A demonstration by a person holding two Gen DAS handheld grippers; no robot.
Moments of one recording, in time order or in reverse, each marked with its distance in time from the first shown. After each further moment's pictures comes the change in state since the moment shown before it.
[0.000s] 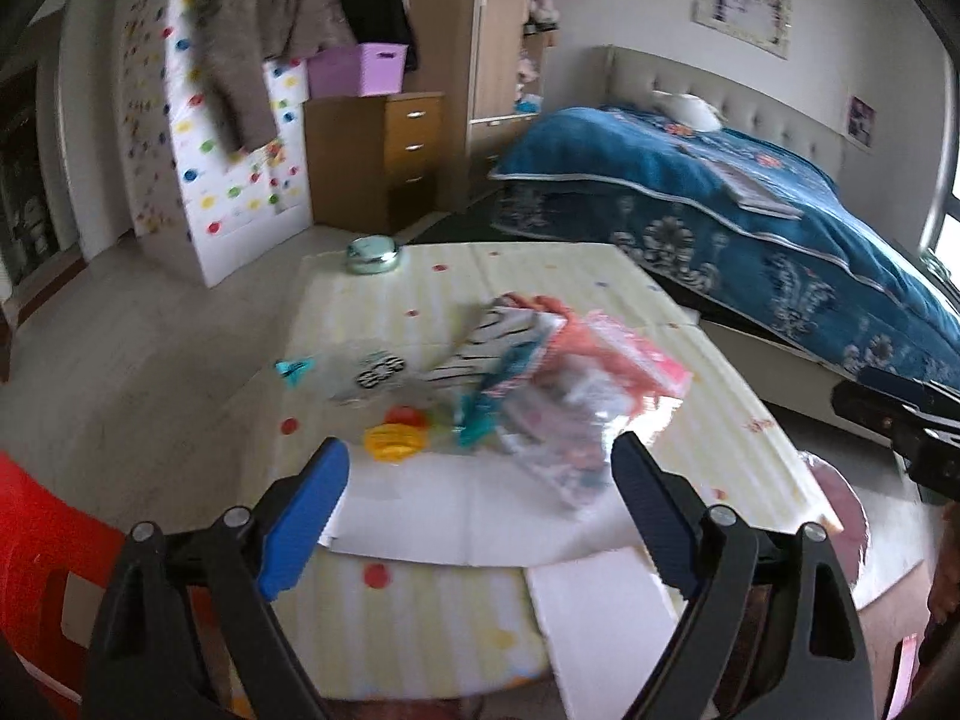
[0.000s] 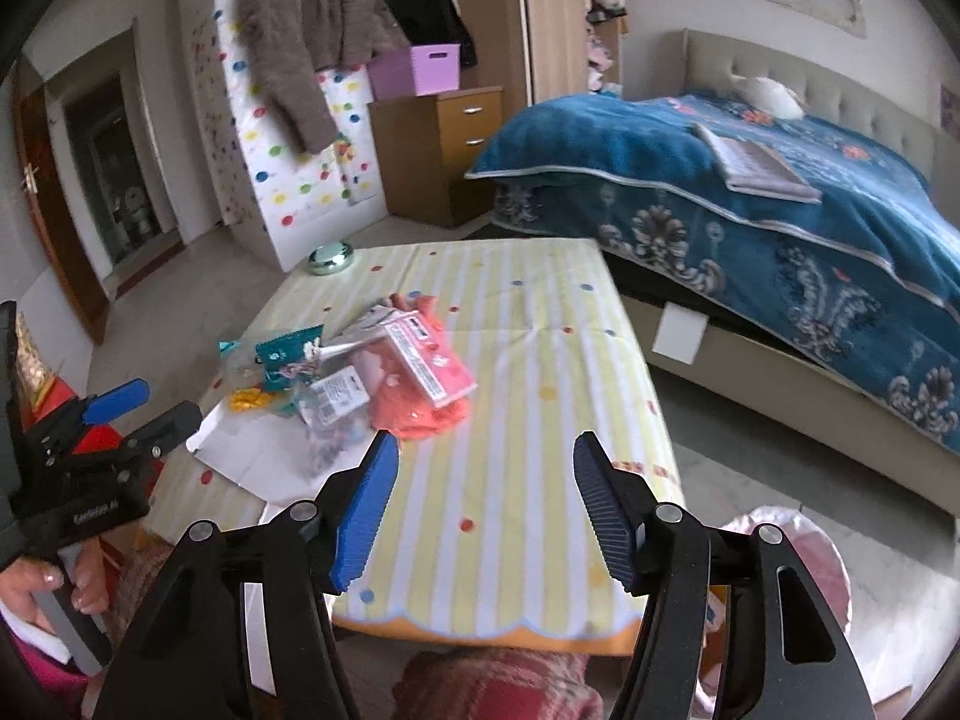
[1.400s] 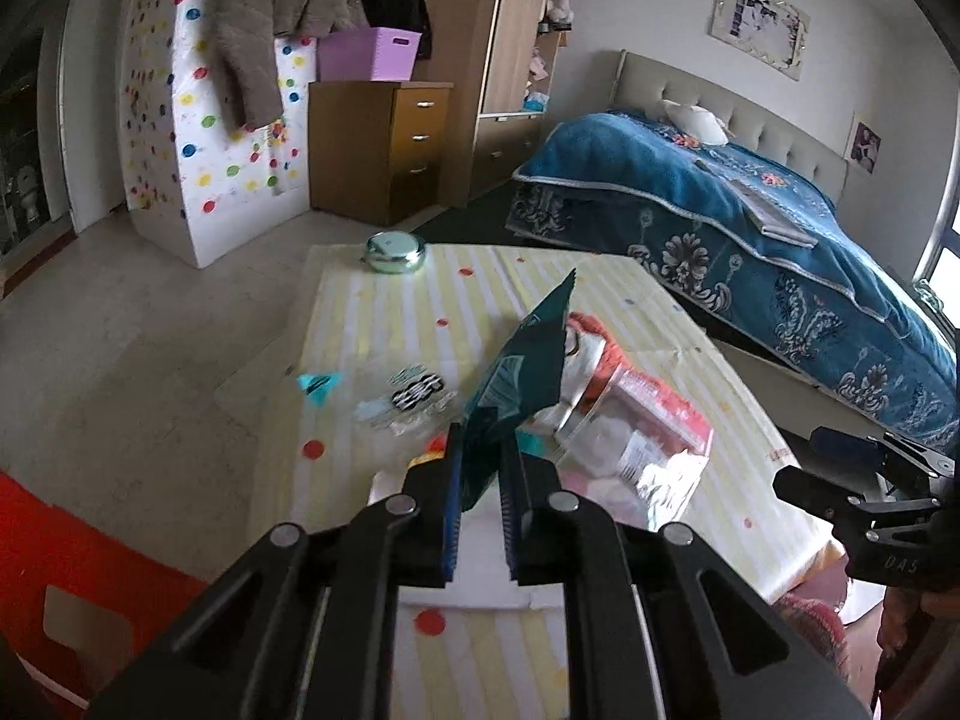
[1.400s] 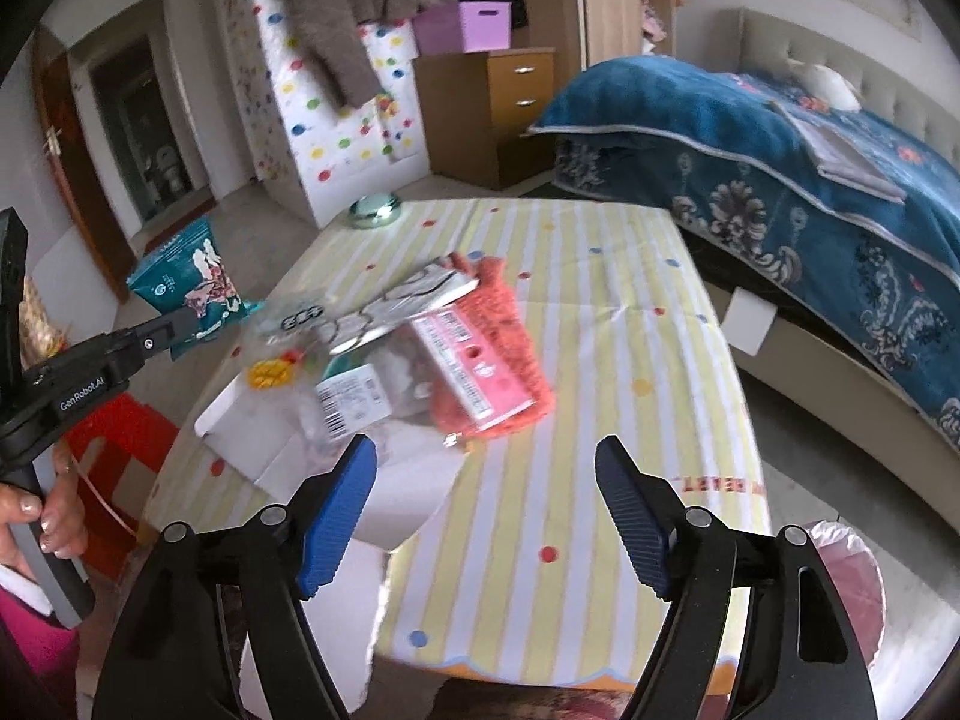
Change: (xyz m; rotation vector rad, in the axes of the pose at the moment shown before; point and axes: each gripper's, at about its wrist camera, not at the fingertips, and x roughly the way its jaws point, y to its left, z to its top) left arm 0.014 0.041 0.014 -0.052 0.018 -0.042; right arm 0.056 0.042 0.006 -0.070 0.100 0.091
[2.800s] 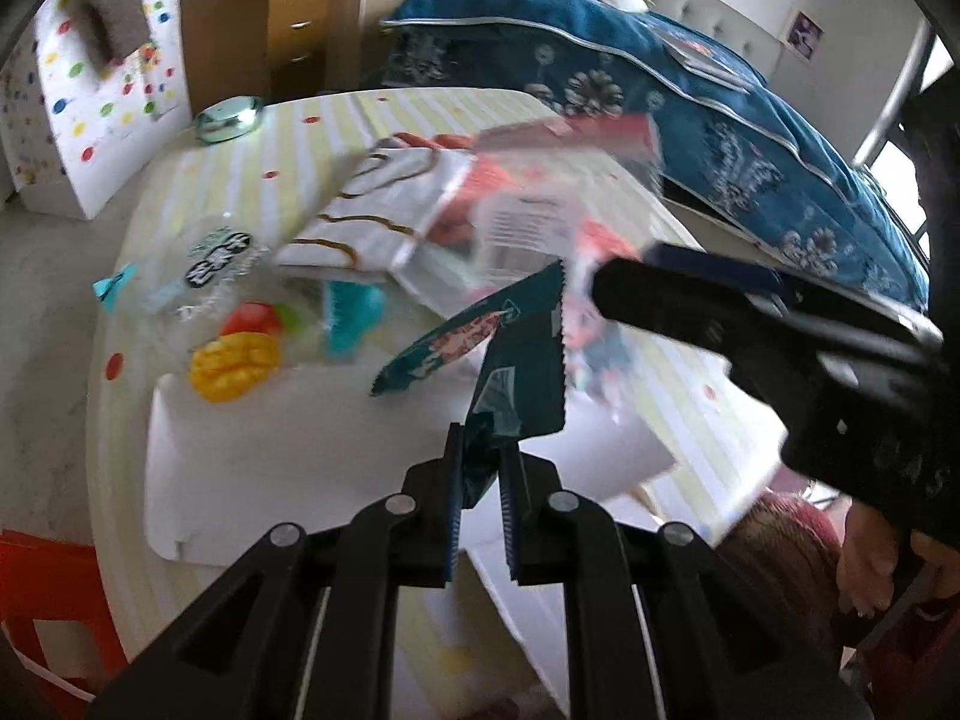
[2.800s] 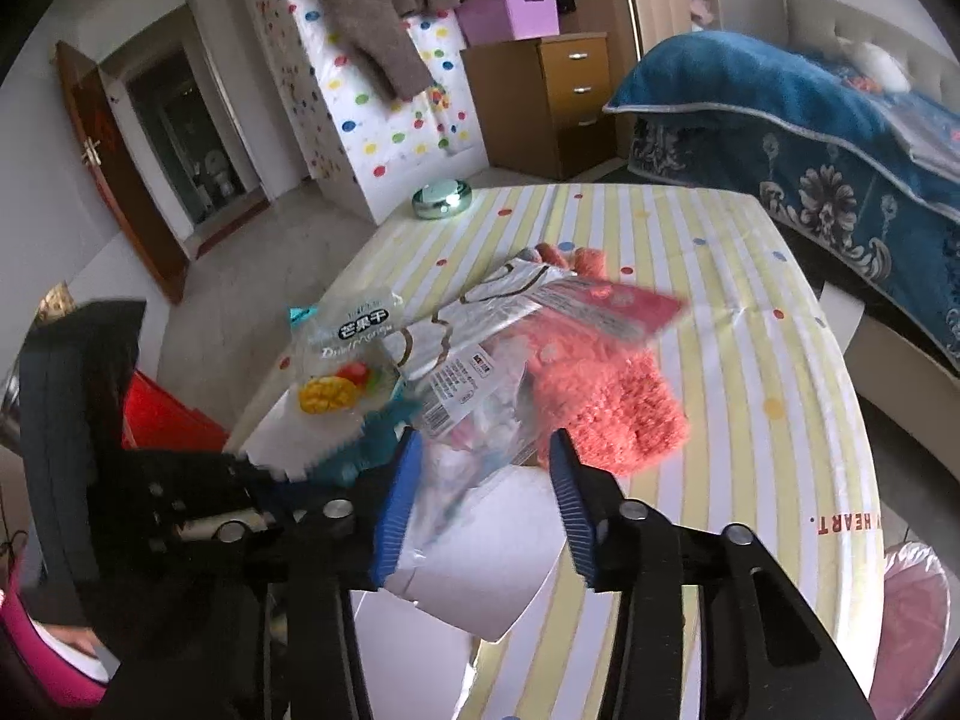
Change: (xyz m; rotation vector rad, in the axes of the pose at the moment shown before) left arm 0.066 -0.057 -0.042 0.156 0.308 -0.206; right arm 0.043 0.023 0.013 0.018 -0.008 0.167
